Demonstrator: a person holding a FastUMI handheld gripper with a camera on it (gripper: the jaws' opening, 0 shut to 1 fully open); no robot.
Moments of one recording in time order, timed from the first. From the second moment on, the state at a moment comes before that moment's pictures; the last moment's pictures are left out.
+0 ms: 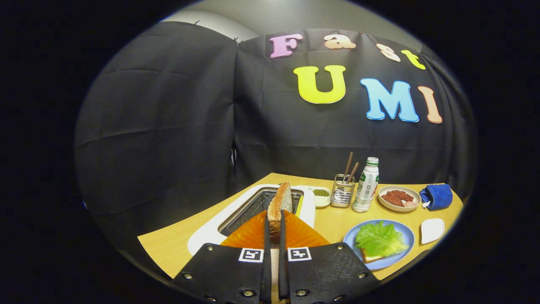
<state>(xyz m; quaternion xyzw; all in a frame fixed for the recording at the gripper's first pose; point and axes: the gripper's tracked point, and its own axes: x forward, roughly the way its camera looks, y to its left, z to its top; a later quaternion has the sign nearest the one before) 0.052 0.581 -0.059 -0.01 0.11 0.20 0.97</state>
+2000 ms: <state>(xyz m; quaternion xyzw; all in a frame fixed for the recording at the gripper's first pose) 0.060 0.429 0.001 0.04 0.08 0.11 0.99</state>
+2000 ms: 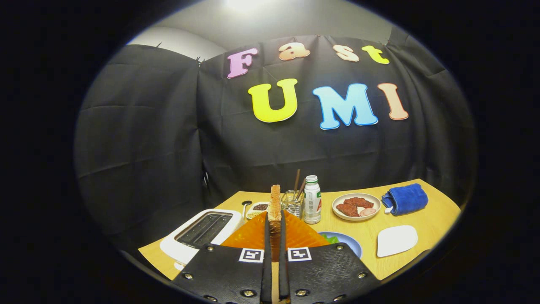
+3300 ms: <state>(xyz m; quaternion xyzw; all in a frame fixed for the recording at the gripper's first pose) 0.068 0.402 -0.046 0.04 0.10 0.10 0.99</state>
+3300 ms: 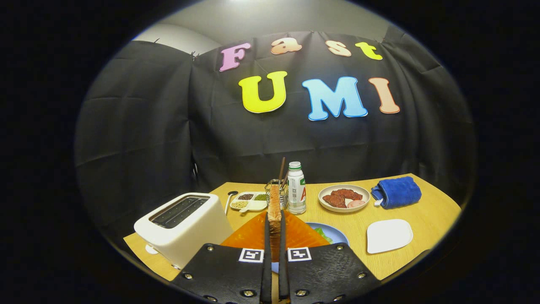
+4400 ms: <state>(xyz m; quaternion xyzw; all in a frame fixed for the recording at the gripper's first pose) 0.092 0.395 -0.120 0.07 0.18 0.10 0.98</state>
